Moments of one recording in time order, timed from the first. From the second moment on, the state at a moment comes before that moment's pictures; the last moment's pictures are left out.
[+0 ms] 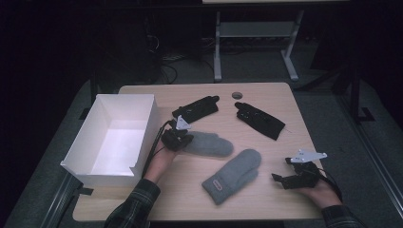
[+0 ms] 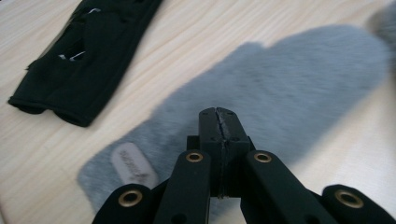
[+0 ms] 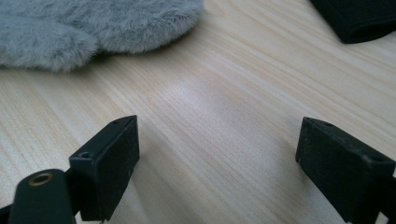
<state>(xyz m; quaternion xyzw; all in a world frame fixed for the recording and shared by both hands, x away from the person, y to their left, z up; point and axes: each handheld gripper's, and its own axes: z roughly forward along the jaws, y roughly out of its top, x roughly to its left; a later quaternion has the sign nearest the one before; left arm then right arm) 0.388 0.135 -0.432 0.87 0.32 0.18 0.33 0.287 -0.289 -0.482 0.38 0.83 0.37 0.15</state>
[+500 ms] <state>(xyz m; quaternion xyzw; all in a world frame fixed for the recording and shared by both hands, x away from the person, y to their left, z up) 0.371 0.116 -0.446 0.89 0.31 0.10 0.31 0.288 -0.288 -0.482 0.39 0.83 0.37 0.15</state>
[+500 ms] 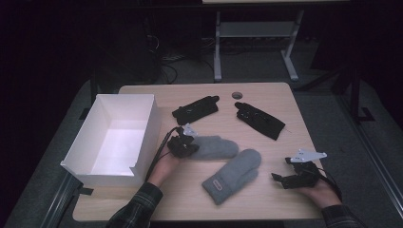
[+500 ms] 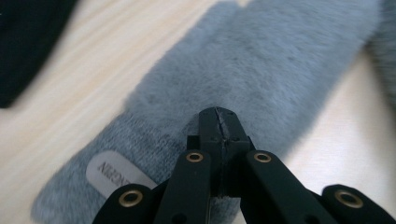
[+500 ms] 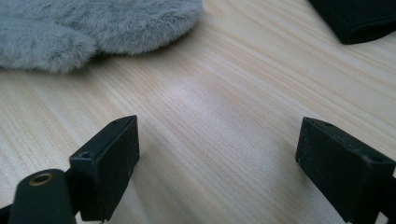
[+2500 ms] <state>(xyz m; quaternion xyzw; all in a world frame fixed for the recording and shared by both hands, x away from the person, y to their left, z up) 0.417 0.110 -0.396 0.86 0.31 0.10 0.39 0.288 -0.288 -0.482 0.39 0.83 0.37 0.15</state>
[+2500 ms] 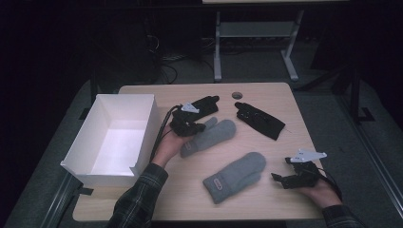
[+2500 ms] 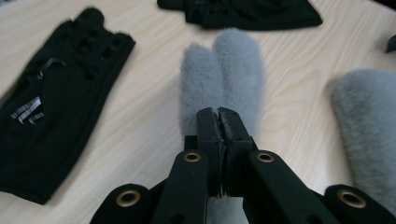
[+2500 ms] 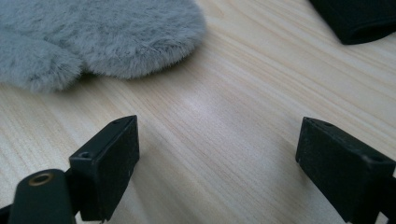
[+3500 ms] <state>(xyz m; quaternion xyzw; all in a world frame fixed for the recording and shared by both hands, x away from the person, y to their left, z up) 0.384 0.087 -0.405 0.88 0.27 0.05 0.40 0.288 -0.288 -0.482 0.39 0.83 0.37 0.15</state>
